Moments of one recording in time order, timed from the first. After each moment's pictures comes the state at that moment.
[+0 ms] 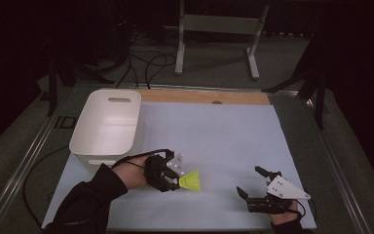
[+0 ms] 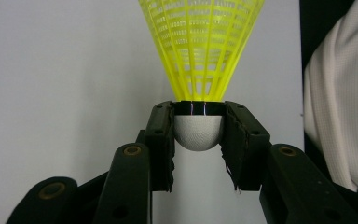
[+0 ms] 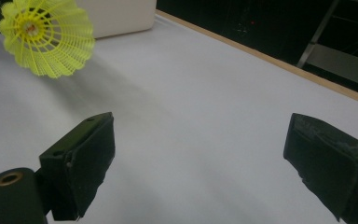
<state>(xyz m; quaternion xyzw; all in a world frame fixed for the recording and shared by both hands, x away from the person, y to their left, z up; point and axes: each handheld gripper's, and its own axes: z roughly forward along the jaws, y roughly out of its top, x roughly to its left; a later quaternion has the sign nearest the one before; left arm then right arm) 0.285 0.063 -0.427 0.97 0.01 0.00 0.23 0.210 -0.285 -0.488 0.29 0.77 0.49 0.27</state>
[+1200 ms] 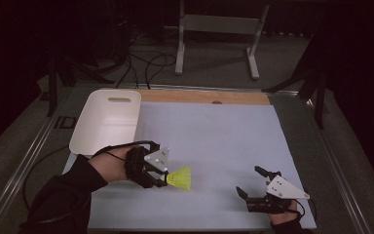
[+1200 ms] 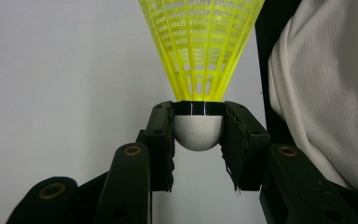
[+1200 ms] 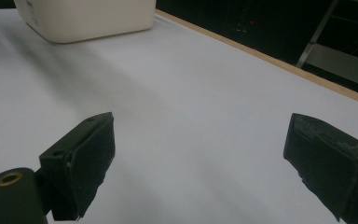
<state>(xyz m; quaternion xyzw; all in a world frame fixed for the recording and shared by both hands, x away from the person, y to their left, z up) 0.278 0.098 -0.371 0.97 -0.03 0.01 0.25 0.210 -0.283 -0.488 0.30 0.77 0.49 0.27</state>
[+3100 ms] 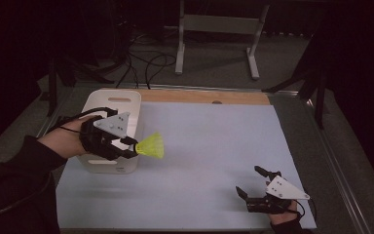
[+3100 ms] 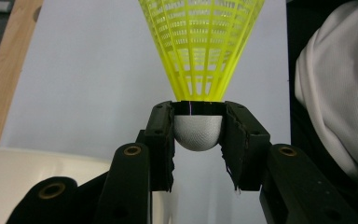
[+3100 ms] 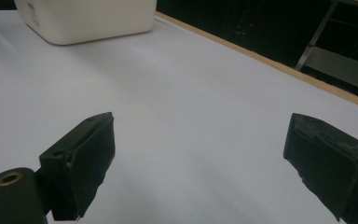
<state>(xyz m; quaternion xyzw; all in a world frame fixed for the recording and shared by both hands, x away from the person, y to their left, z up) 0.302 0.181 -0.301 0.96 0.03 0.07 0.28 0.209 -0.282 -0.487 0.30 0.77 0.49 0.27</state>
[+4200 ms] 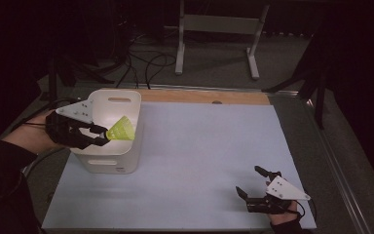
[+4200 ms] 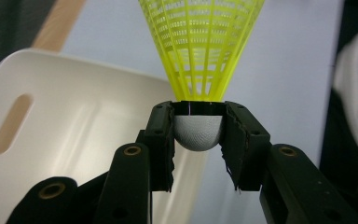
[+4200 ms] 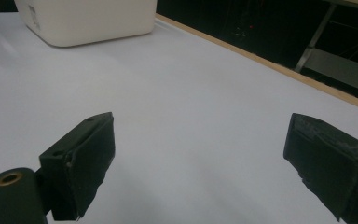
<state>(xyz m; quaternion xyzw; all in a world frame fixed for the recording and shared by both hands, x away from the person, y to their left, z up) 0.317 0.252 -0.304 0.95 0.13 0.10 0.28 0.209 -0.283 -0.487 0.29 0.77 0.50 0.28</state>
